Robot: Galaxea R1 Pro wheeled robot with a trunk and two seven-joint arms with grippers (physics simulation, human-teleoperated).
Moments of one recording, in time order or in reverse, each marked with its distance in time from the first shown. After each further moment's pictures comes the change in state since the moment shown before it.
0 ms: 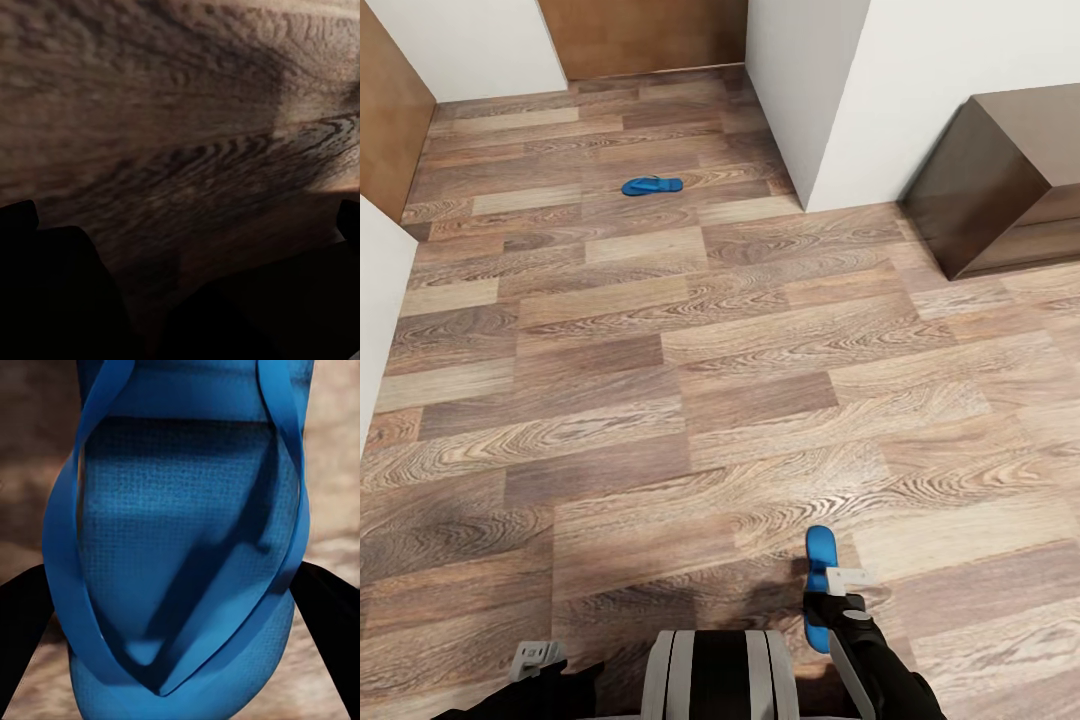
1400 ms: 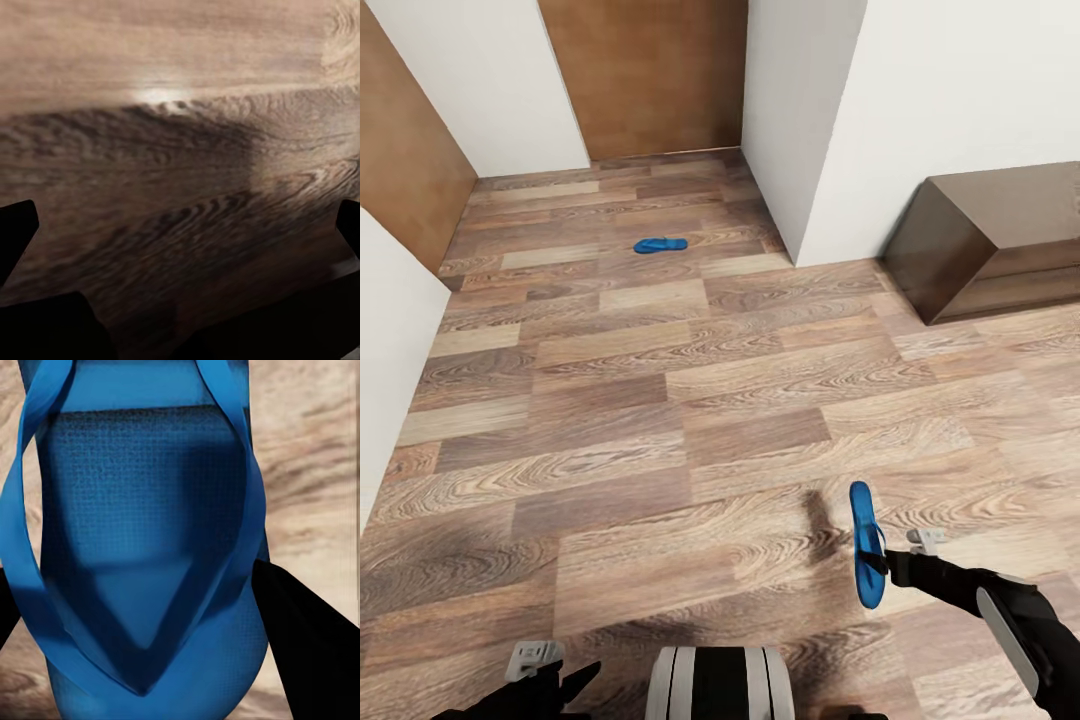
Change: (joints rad) left arm 0.000 0.002 0.006 0.002 0.000 0.002 0.026; right arm 0.003 -0.410 -0.138 -0.205 -0.193 0.148 0.814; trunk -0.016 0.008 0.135
